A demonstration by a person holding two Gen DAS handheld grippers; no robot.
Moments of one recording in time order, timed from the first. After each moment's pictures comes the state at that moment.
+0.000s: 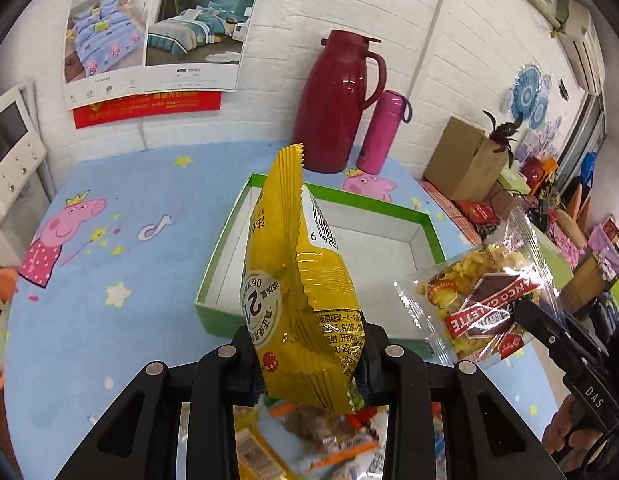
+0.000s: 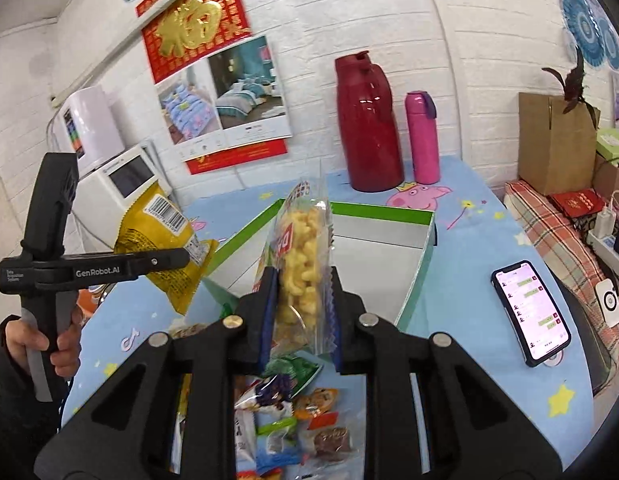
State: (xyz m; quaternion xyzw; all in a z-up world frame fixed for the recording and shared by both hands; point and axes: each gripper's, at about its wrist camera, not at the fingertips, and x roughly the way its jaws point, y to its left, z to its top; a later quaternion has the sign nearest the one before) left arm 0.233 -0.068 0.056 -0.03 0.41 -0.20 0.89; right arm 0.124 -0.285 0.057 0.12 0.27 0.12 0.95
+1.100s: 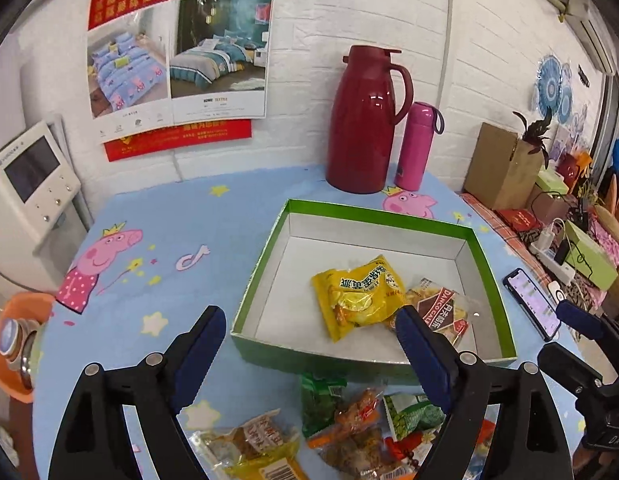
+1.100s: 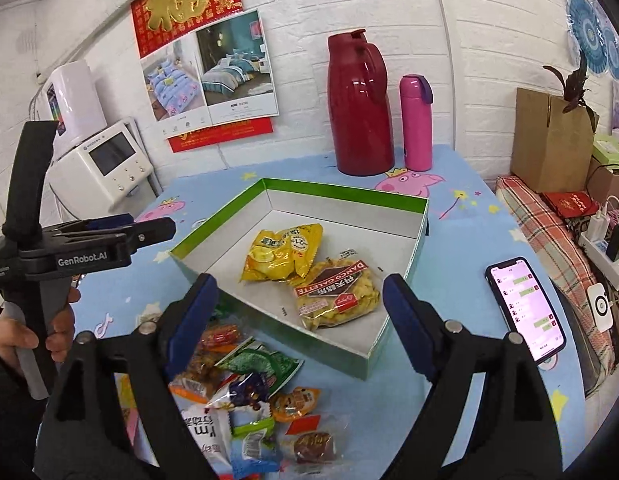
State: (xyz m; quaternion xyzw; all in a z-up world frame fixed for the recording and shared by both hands) left arm 0.222 -0.075 0.054 0.03 0.35 -0.13 0.93; right arm 0.128 -0.275 0.055 0.08 0.30 0.11 0.95
